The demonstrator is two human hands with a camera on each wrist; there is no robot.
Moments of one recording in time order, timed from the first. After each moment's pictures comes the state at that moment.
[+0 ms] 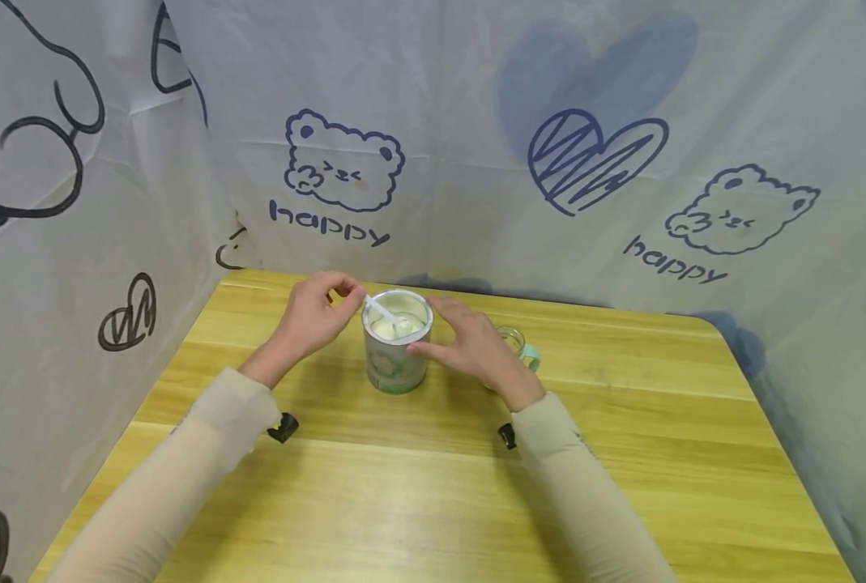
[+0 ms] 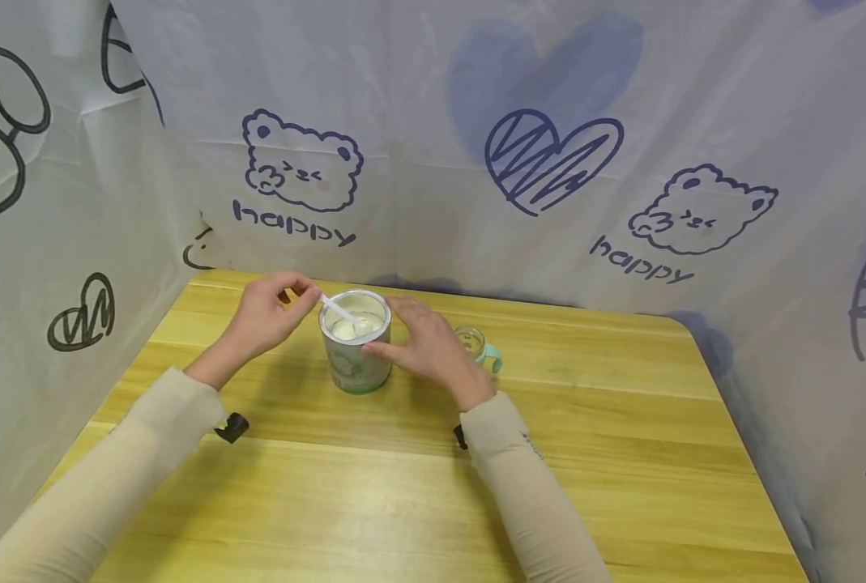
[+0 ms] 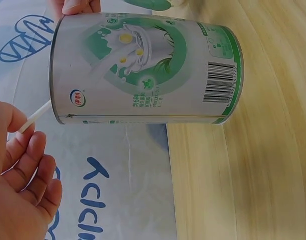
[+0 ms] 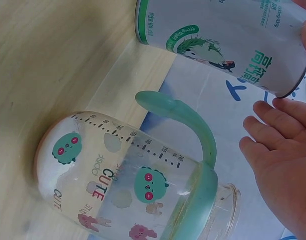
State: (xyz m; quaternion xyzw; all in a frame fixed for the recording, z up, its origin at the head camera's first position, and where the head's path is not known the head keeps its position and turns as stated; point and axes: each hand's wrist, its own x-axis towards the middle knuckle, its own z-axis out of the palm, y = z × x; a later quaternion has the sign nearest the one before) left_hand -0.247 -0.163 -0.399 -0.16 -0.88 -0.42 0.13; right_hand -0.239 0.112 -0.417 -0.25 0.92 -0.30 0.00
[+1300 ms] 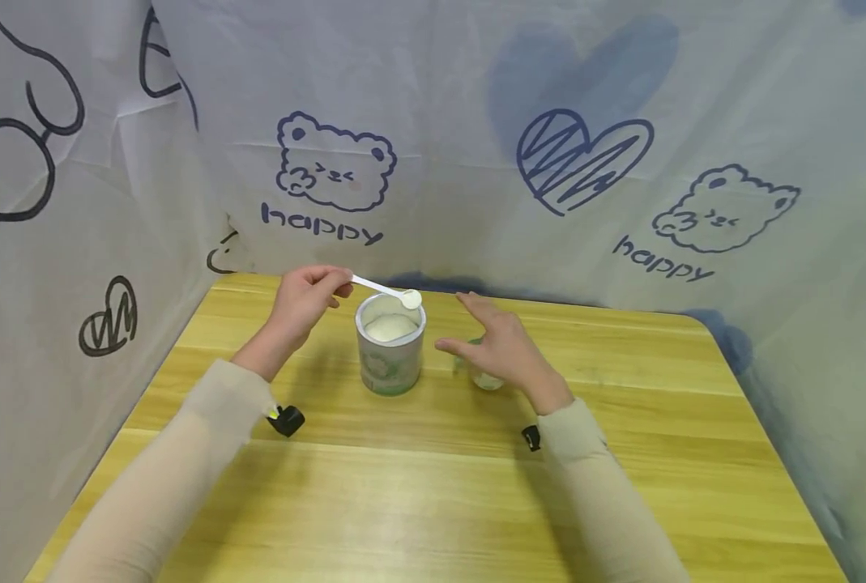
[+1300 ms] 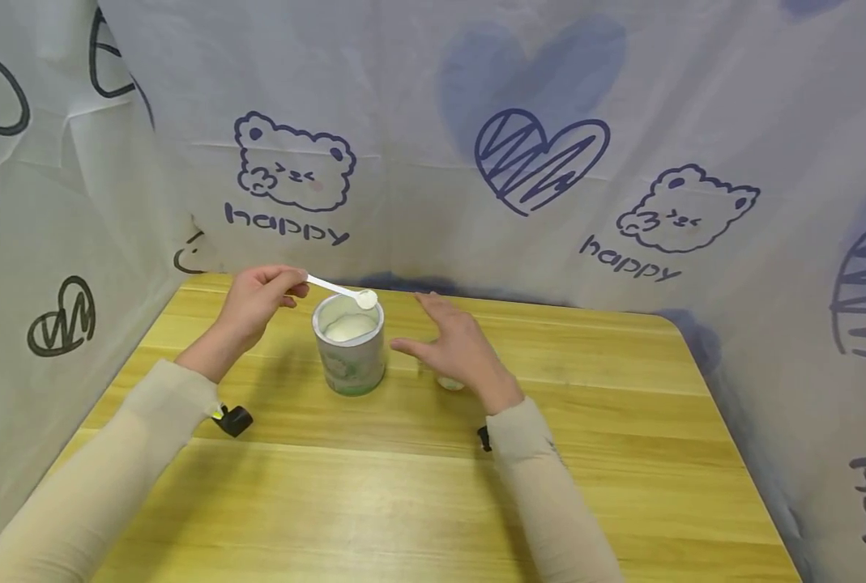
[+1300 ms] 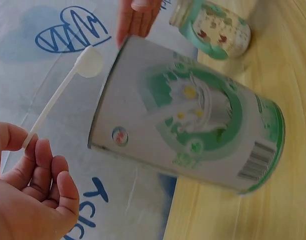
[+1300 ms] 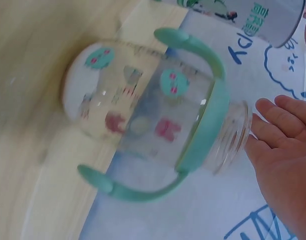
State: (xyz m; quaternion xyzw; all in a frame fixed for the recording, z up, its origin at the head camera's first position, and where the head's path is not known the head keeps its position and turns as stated) left_hand -0.253 -0.160 -0.380 0.00 -0.78 -0.62 -0.01; right_hand -0.229 0.157 -0.408 -0.21 0.94 -0.28 -0.01
